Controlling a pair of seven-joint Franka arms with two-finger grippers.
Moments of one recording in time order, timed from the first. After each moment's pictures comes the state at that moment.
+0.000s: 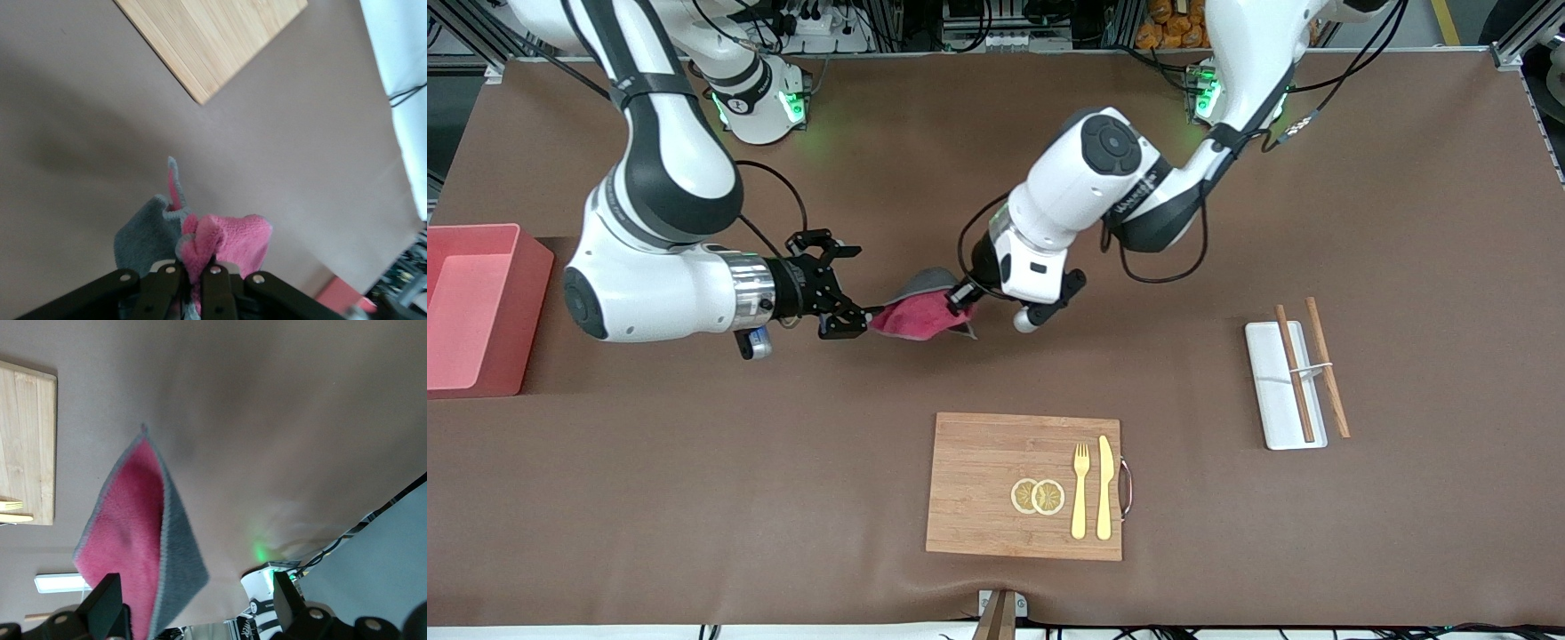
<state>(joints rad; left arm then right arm) -0.38 0.54 -0.48 -1.53 -0.08 2.53 -1.51 0.28 0.38 0.04 -1.57 0.71 1.69 1.39</state>
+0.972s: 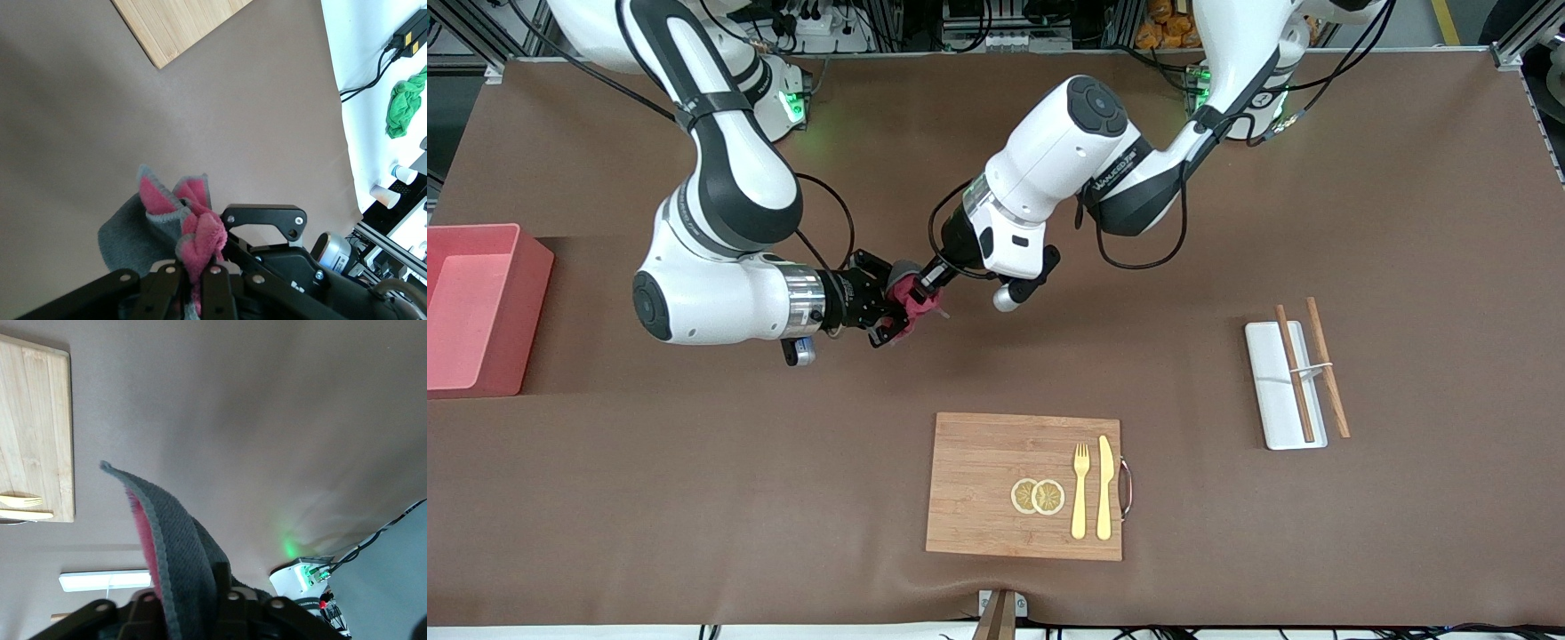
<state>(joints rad) -0.42 0.55 -0.48 -1.46 -0.08 2.56 -1.62 0.35 0.44 0.04 -1.56 0.76 1.83 1.43</state>
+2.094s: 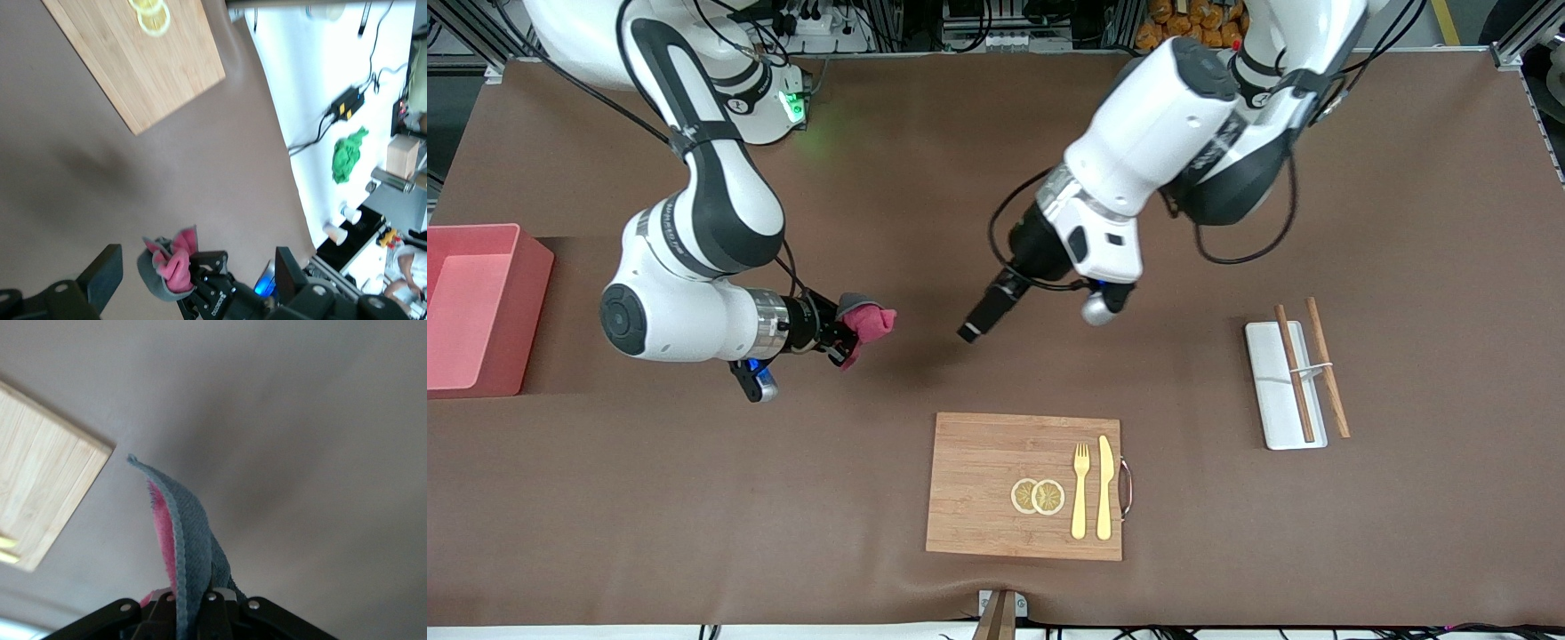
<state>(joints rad) -0.26 0.41 -0.48 -1.42 -0.08 2.42 -1.62 0.29 0.47 0.02 -1.57 0.45 1.86 1.01</state>
